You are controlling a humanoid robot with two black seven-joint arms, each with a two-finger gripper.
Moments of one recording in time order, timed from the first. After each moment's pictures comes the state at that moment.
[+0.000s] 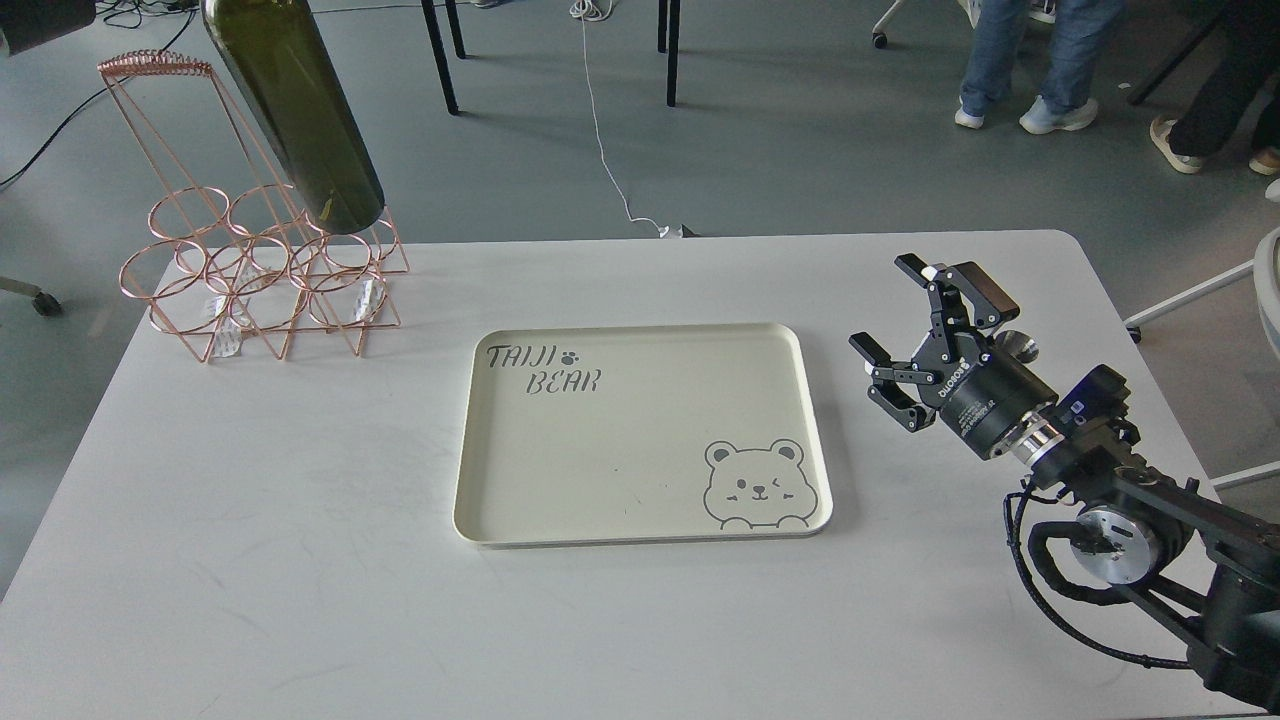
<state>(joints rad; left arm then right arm) -1.00 0.88 -0.92 -1.14 1.89 -0.31 -0.49 0.48 -0.57 0.52 1.20 -0.27 0.24 0.49</state>
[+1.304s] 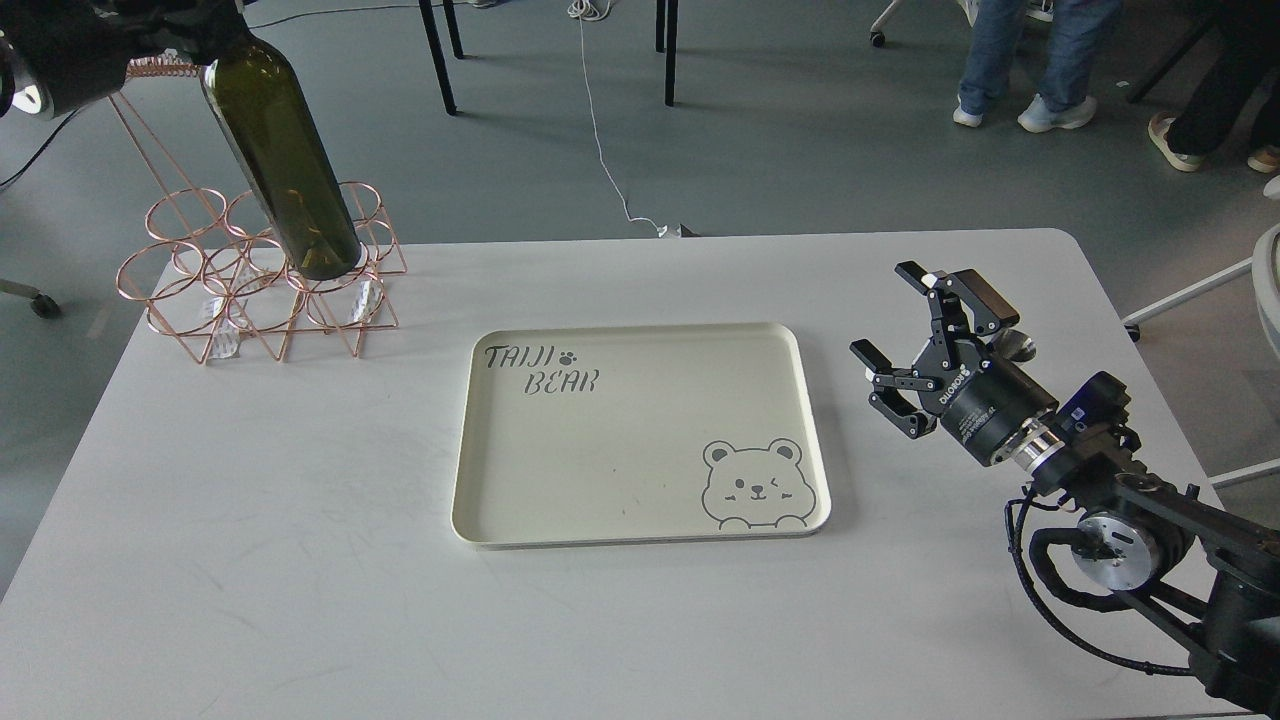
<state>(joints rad) -1.00 0.80 -0.83 -0.95 1.90 -0.24 -0.49 0.47 -0.57 0.52 1.20 -0.28 0.24 0.49</state>
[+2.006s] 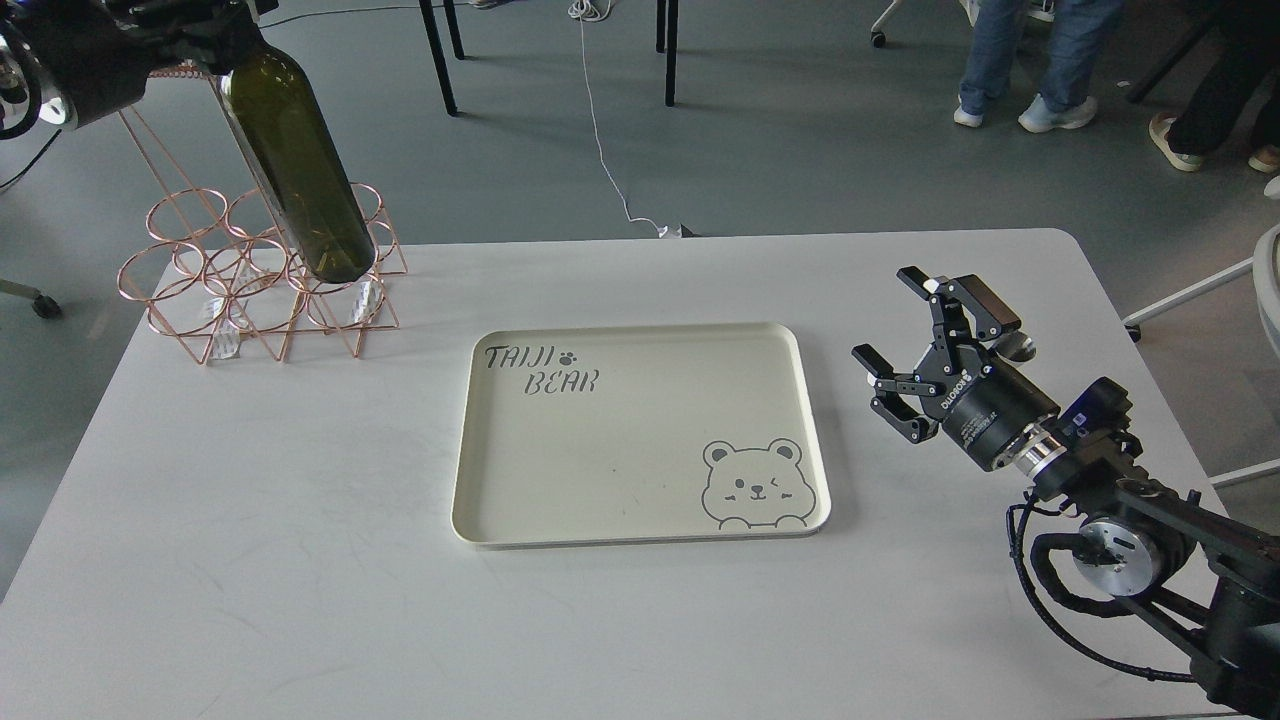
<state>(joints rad) -1.00 0.78 -0.81 -0.91 1.90 -0.22 -0.49 0.46 -0.57 0.53 1.20 -0.28 0.24 0.49</state>
